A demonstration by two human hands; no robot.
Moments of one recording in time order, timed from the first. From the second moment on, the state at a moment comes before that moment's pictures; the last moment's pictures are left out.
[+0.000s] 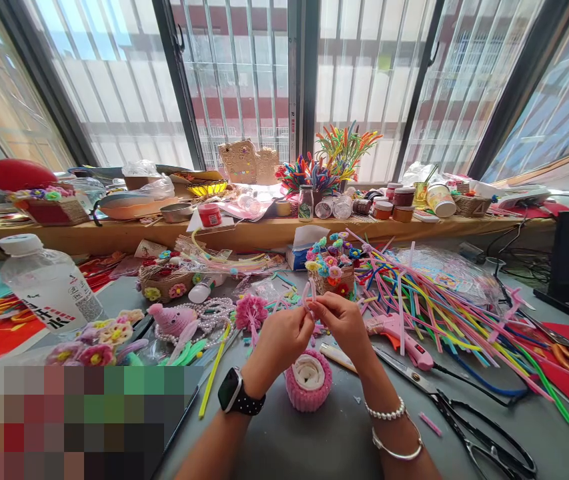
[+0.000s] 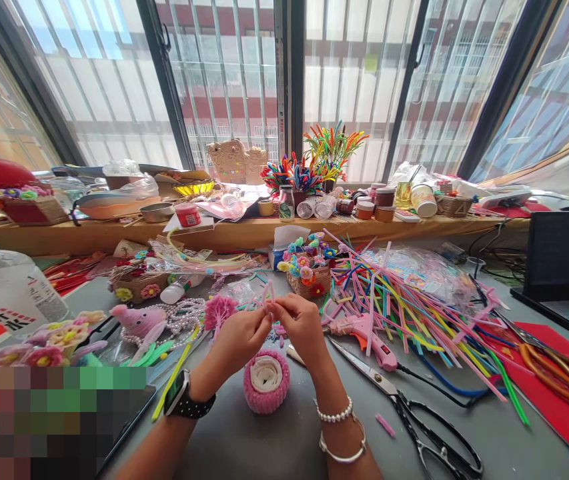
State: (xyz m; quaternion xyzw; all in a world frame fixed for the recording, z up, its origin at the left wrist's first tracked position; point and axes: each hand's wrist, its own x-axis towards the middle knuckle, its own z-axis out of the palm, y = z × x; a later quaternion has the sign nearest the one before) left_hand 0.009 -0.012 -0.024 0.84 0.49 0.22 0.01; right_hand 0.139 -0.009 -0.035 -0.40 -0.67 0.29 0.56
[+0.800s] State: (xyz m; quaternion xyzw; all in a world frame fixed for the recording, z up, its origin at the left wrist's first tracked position) left_hand 0.016 -0.014 -0.031 0.82 0.48 0.28 -0.11; right_hand 0.135 -0.003 -0.039 -0.35 -0.41 0.50 0.67
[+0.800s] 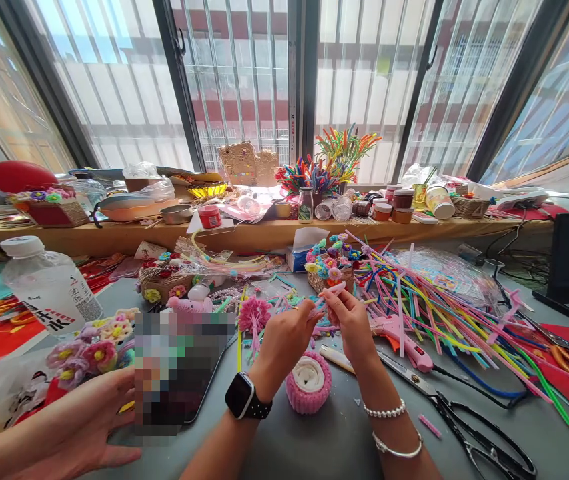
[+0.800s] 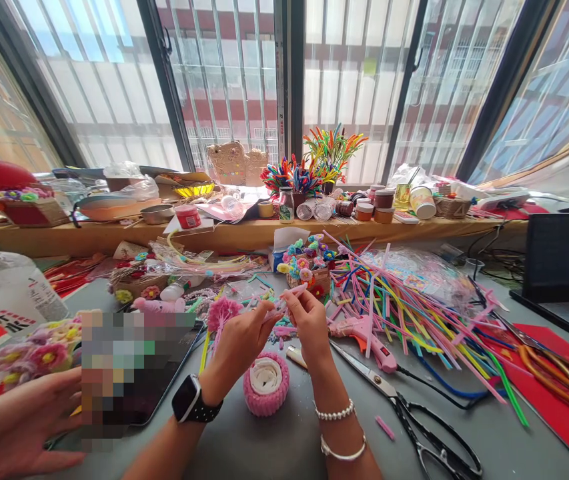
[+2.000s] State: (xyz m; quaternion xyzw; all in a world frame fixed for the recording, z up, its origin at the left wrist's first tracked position) left_hand 0.008 -0.014 -0.023 0.84 0.40 0.35 0.15; right_hand 0.149 -0.010 -0.034 -0.25 -0.50 0.57 0.60
